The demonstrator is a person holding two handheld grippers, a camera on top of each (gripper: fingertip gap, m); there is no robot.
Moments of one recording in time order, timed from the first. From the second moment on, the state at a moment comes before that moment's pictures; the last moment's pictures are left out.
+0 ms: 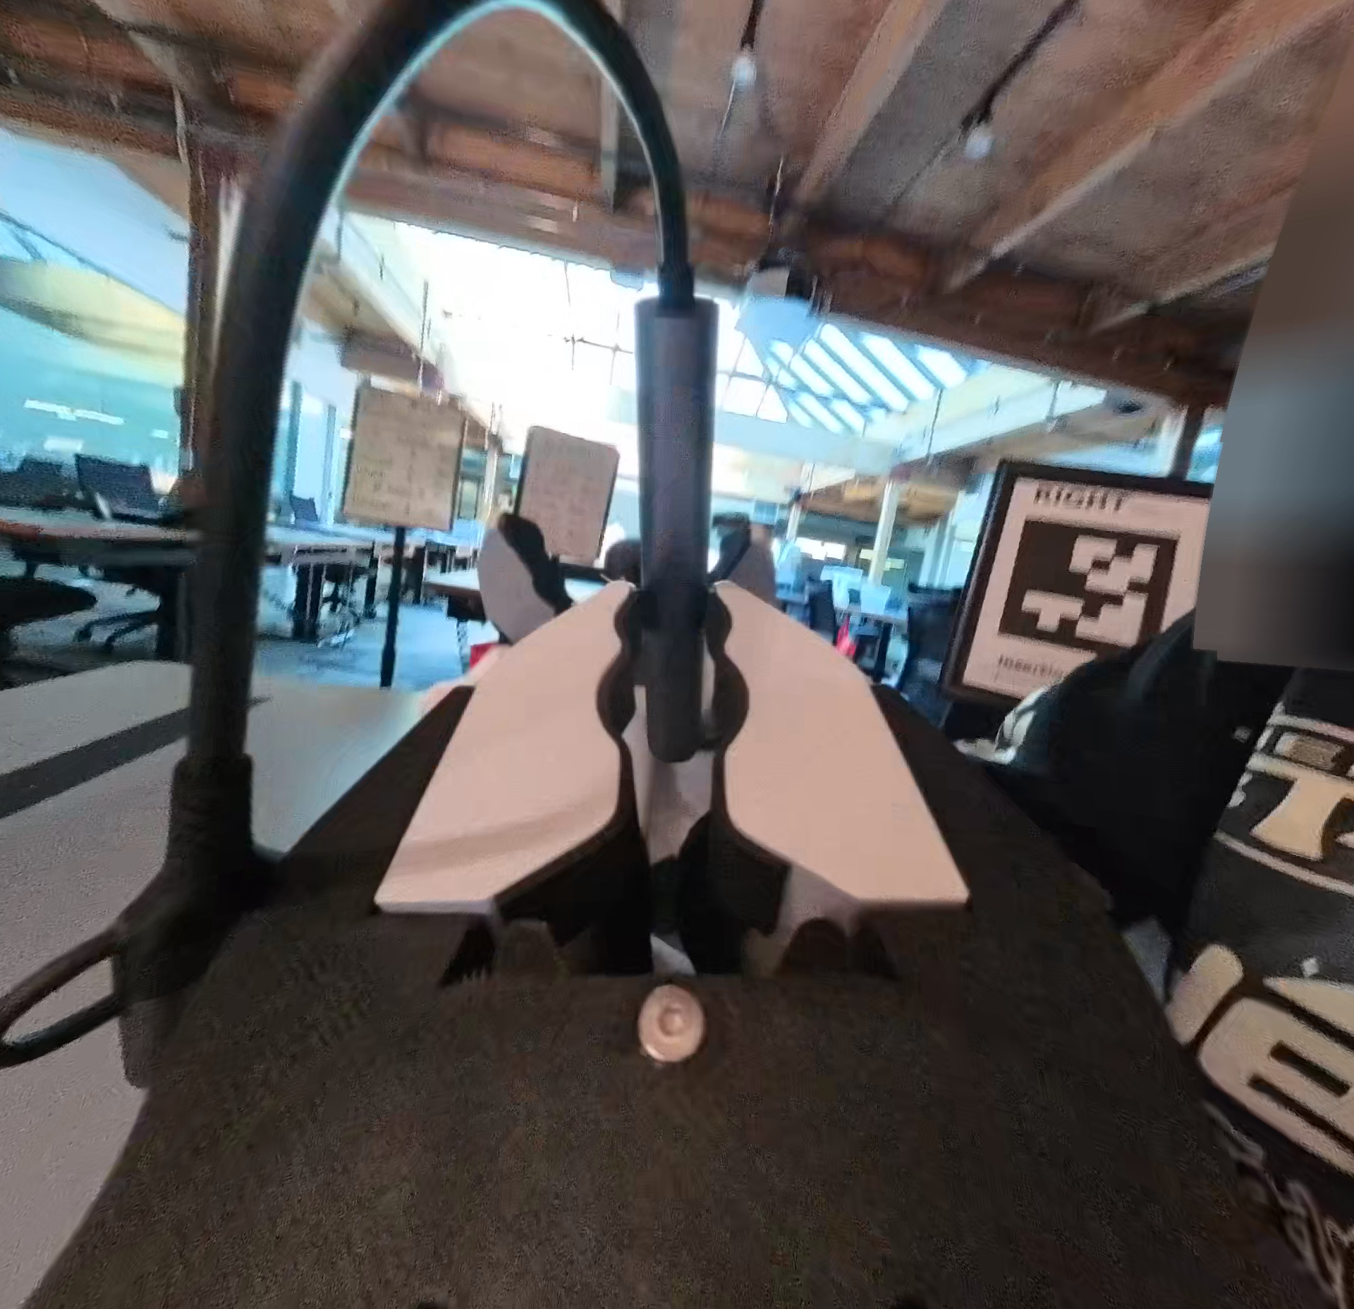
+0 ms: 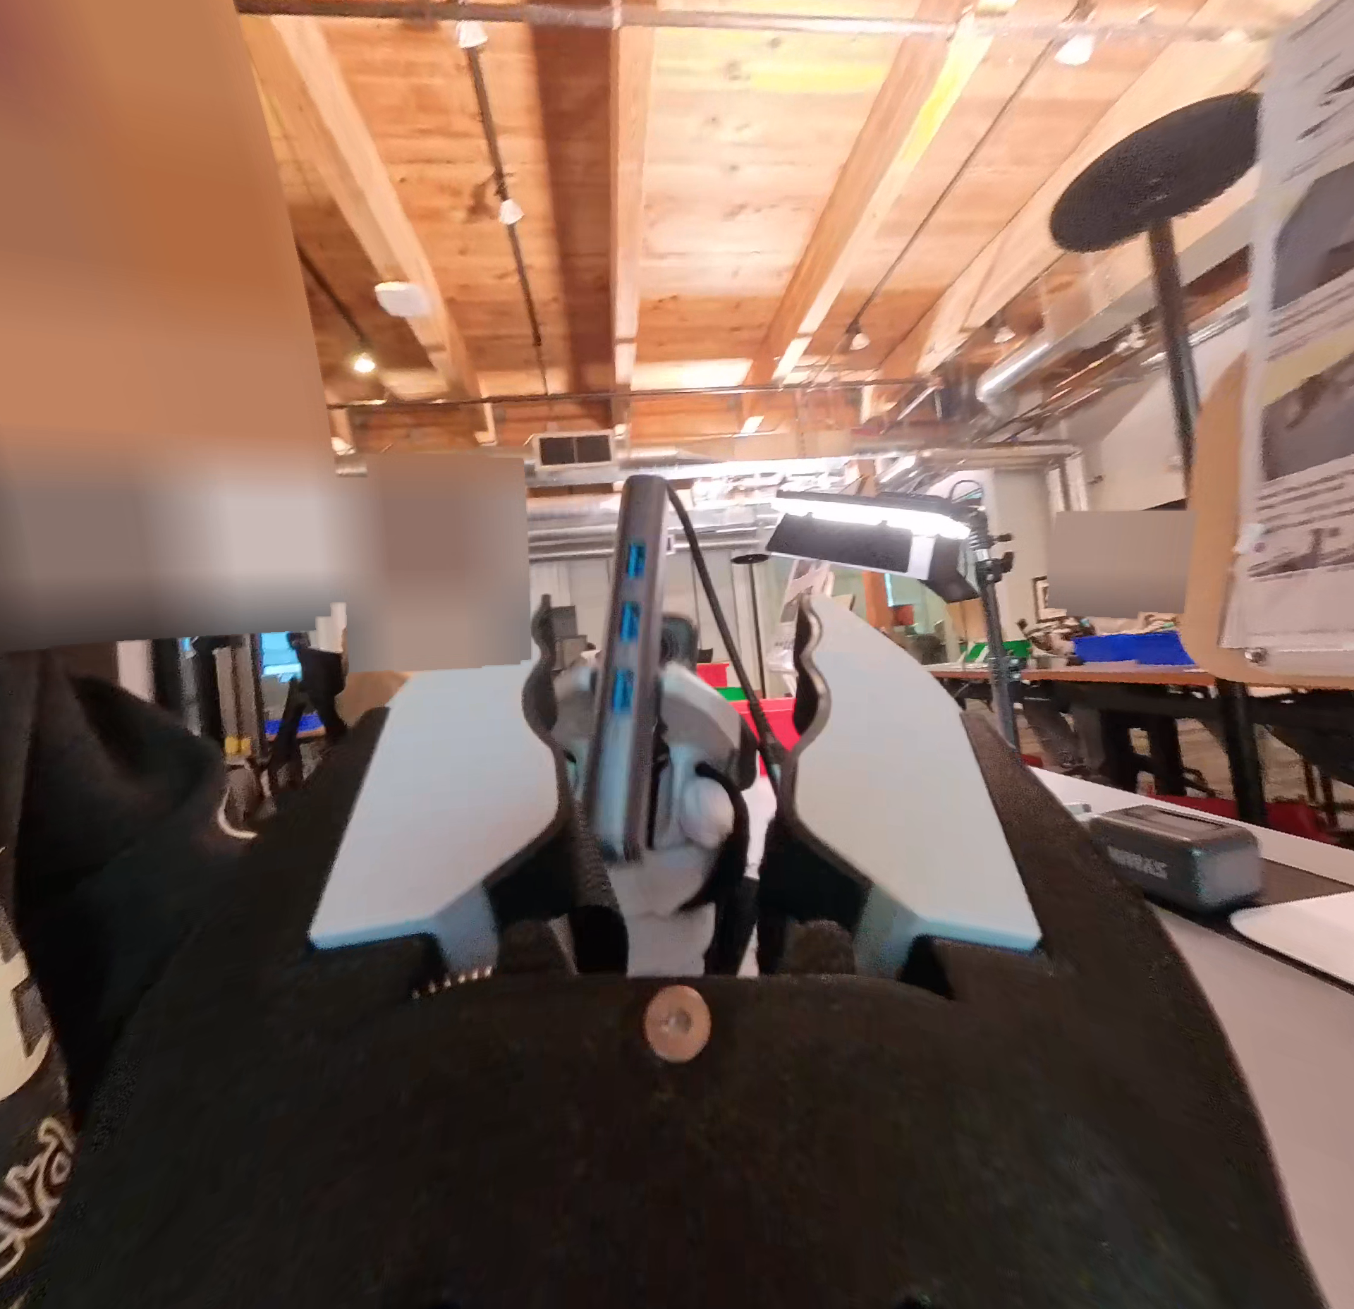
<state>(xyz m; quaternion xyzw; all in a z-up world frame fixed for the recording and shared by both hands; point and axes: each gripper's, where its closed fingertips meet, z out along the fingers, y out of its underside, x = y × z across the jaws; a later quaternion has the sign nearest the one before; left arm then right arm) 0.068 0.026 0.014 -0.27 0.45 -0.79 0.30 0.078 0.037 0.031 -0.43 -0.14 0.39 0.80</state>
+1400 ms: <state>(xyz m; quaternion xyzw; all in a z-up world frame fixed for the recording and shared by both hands) 0.082 0.065 -0.011 -0.40 0.44 -0.76 0.26 0.083 0.068 -0.016 -0.49 -0.40 -0.36 0.68</state>
